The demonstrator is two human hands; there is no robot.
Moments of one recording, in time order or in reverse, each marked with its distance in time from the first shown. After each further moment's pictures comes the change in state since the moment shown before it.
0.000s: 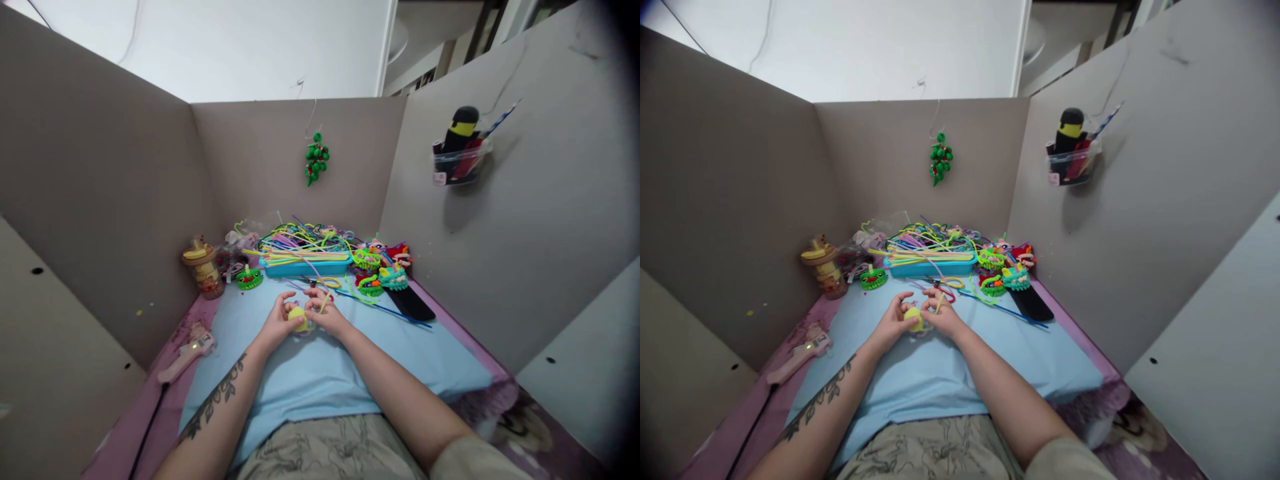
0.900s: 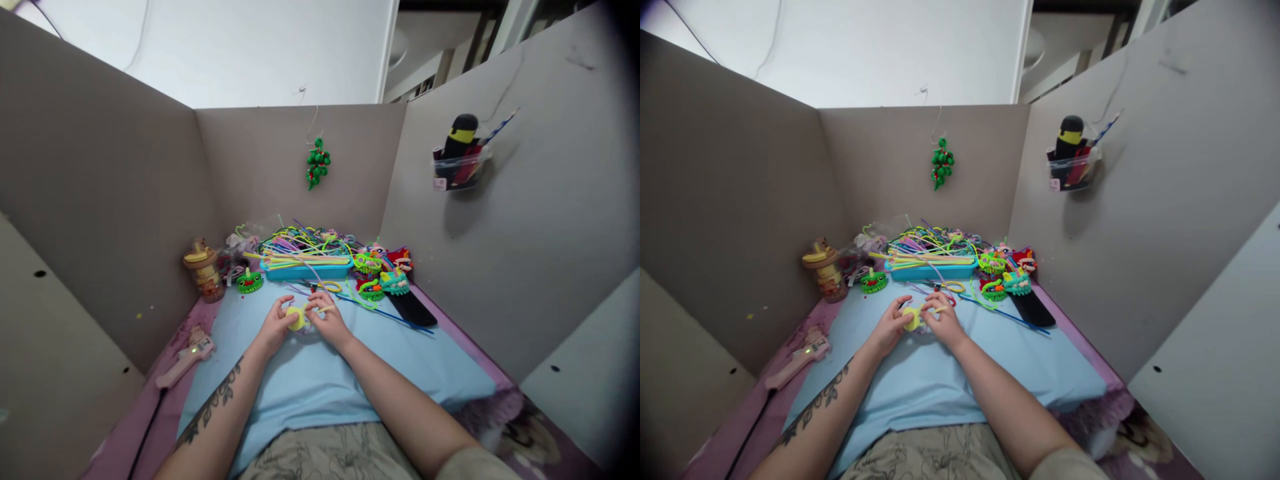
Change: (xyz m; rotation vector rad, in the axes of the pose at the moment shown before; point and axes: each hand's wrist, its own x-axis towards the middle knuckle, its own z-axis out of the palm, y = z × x) left_hand 0.002 0.004 -0.001 -0.161 0.097 -0.101; right_hand -0.001 -0.013 0.003 -0.106 0.178 -0.099
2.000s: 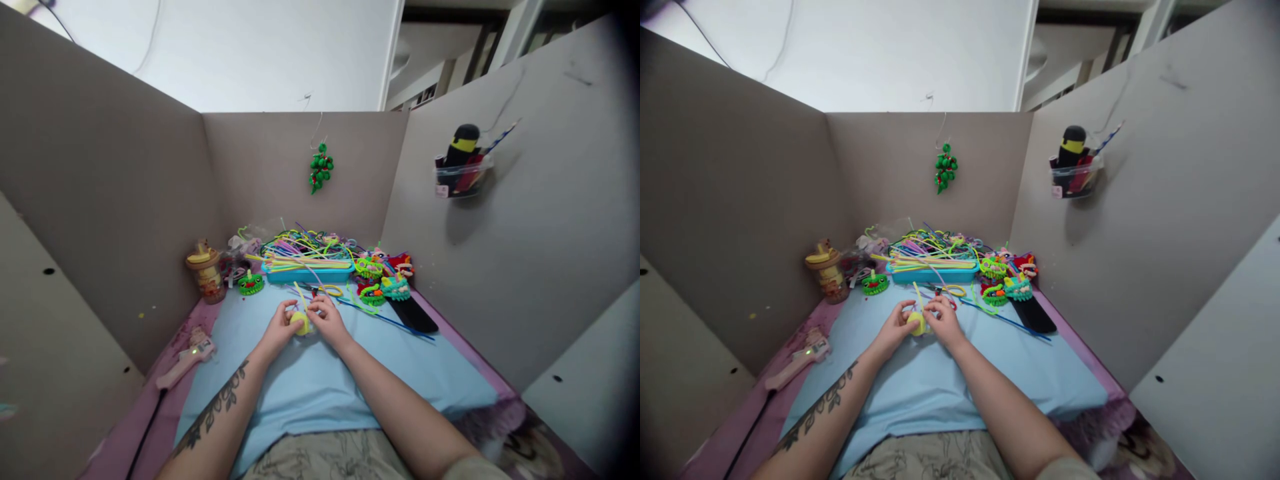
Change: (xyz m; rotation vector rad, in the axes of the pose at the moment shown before) left_hand 0.005 -0.012 -0.002 0.157 -0.020 0.077; right_hand 0.001 0.007 0.009 0.141 0.028 0.214
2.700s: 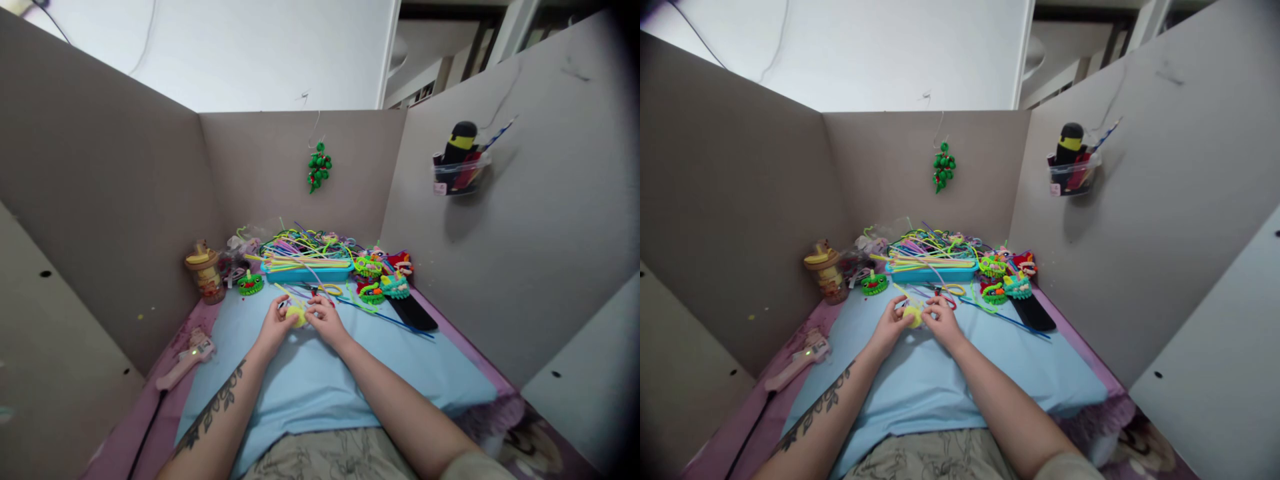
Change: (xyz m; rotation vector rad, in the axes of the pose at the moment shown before) left_hand 0.005 0.000 -0.006 -0.058 0.115 0.043; right_hand -0.002 0.005 0.002 -0.059 -0.045 -0.018
